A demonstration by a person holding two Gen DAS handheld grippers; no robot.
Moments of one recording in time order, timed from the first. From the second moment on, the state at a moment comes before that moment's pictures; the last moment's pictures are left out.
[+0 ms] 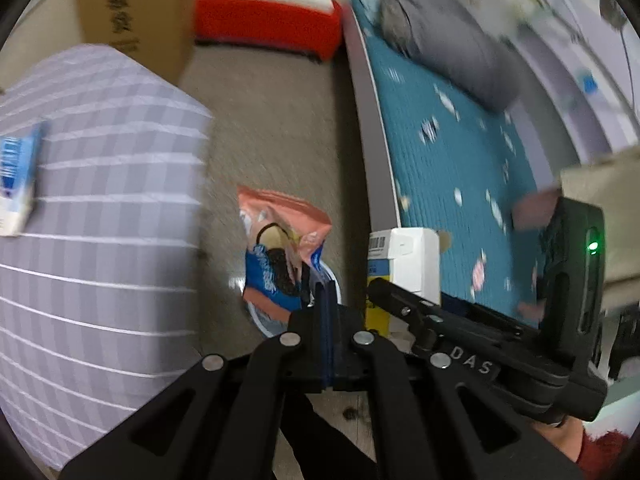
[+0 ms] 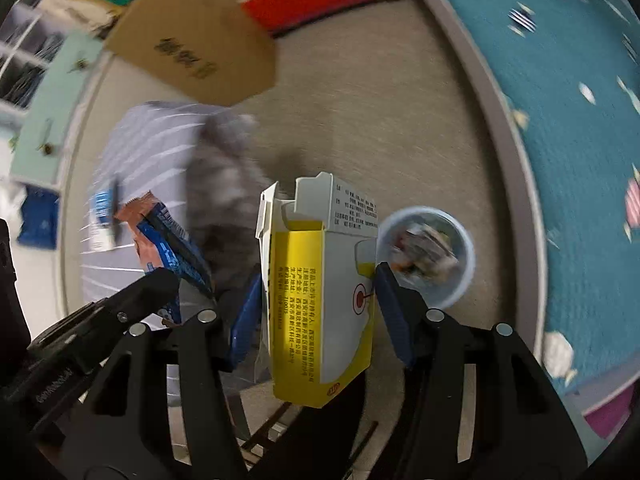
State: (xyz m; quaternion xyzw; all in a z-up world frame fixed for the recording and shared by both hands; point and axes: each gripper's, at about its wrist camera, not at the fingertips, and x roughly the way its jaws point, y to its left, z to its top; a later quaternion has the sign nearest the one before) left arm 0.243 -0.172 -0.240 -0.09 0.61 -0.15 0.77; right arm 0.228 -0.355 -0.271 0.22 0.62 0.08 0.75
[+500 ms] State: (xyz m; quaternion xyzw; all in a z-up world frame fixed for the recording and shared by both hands) left arm 0.233 -0.241 -0.355 -0.03 0.68 -0.17 0.71; right arm 0.199 -0.423 -0.367 0.27 0.64 0.01 0.72
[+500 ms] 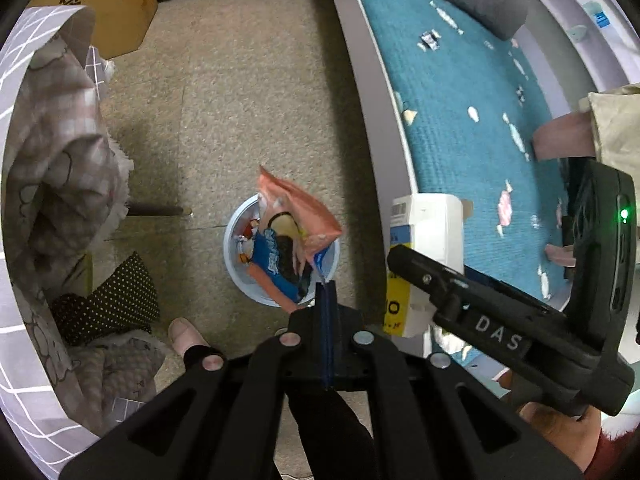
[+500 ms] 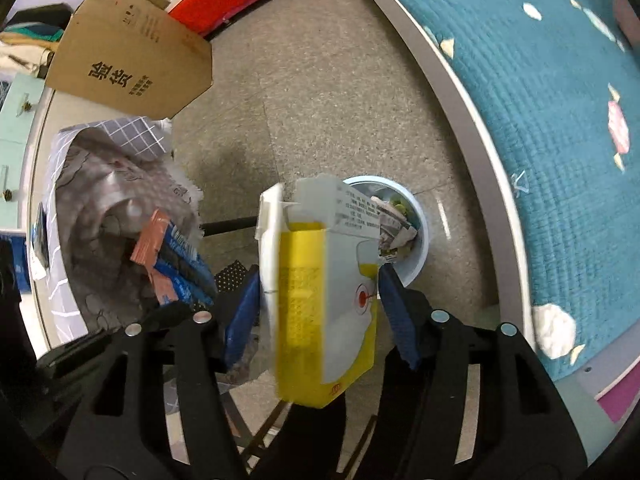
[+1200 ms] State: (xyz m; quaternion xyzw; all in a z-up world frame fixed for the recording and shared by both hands) left arm 0.232 -0.271 -0.373 -0.03 0.70 -0.19 0.69; right arm 0.182 -0.452 -0.353 0.27 0.62 -0.02 0.73
